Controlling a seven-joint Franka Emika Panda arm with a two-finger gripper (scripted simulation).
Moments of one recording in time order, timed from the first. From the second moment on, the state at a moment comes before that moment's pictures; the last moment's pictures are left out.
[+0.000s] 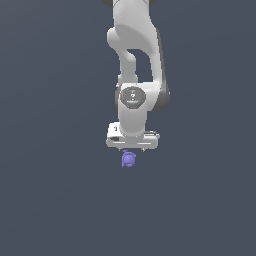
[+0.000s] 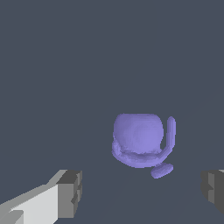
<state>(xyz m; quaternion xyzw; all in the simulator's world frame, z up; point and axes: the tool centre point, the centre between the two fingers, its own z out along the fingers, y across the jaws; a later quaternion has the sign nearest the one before) 0.023 0.017 0.107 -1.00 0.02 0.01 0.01</state>
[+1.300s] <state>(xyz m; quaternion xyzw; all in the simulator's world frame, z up) 0.032 0.005 0.041 -1.00 0.03 0.00 0.00</state>
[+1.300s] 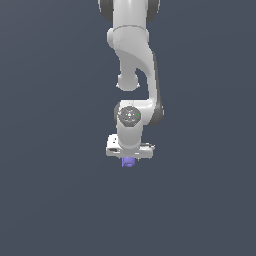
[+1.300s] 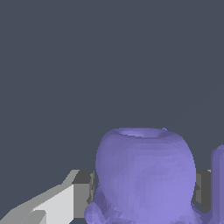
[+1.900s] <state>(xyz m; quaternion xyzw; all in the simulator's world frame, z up) 0.033 0.005 0.041 -1.00 0.03 0.00 0.00</state>
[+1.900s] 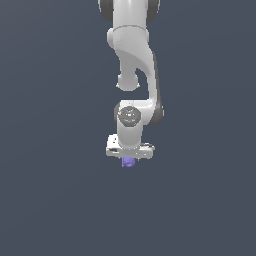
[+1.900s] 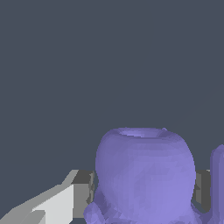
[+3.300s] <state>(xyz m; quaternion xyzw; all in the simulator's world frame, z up) 0.089 0.069 0.160 -1.00 0.03 0.00 0.00</state>
